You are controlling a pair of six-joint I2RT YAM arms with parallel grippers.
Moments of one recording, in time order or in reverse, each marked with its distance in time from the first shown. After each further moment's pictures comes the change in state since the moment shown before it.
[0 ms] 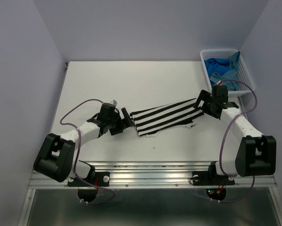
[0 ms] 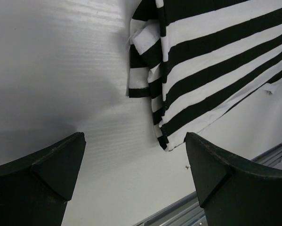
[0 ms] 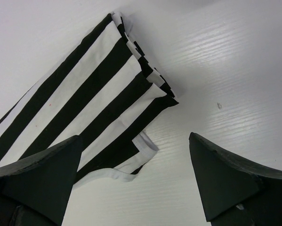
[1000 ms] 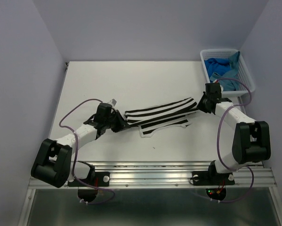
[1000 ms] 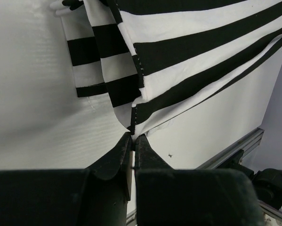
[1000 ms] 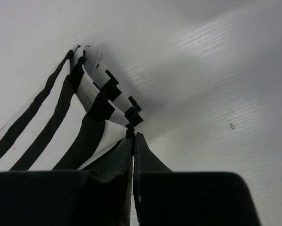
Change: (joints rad) left arm 0.049 0.014 0.023 0.048 0.113 0.019; right arm 0.032 0.163 0.064 0.088 0.087 0.058
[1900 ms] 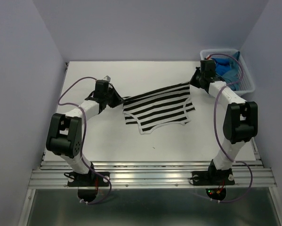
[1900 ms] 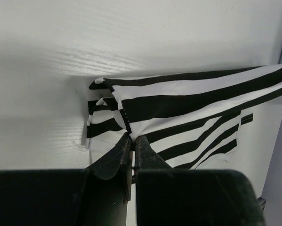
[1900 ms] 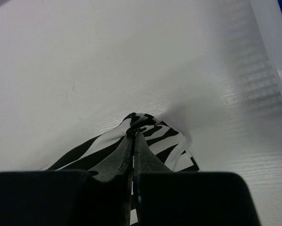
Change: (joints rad) left arm 0.138 0.316 0.395 0.018 -0.113 0.057; right arm 0.037 0.314 0.465 0.055 -0.095 -0.028
